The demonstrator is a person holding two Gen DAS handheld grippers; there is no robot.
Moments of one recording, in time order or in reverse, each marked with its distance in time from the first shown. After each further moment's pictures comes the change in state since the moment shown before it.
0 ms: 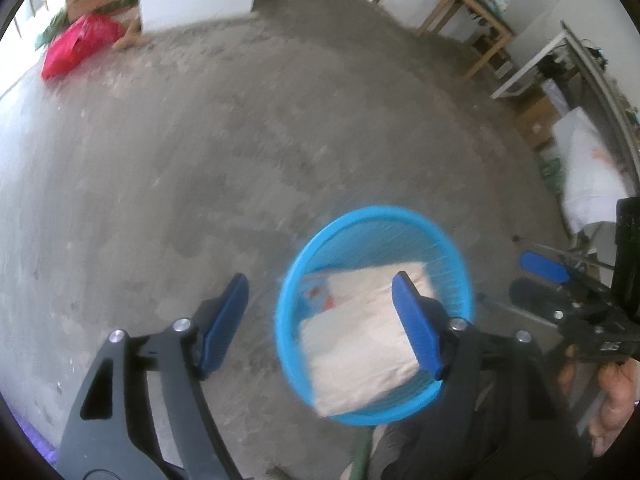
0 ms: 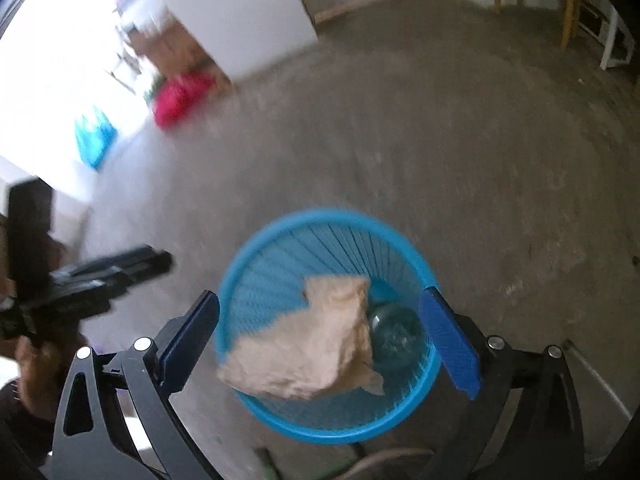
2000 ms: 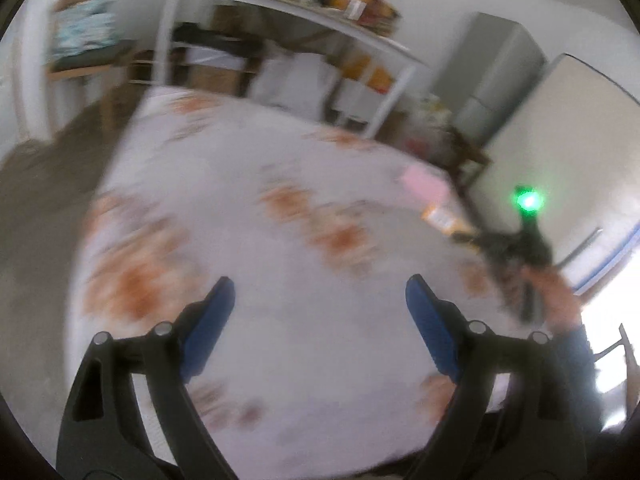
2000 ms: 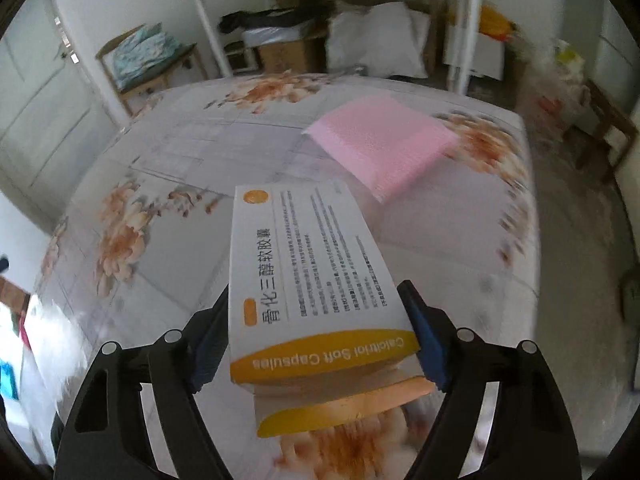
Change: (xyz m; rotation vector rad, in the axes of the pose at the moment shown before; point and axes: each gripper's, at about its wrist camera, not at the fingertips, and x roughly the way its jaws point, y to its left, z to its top) left arm -0.066 -0.607 -0.034 0.841 0.037 -0.651; right arm -0.495 -0.453 -0.262 0.700 -0.382 -0.610
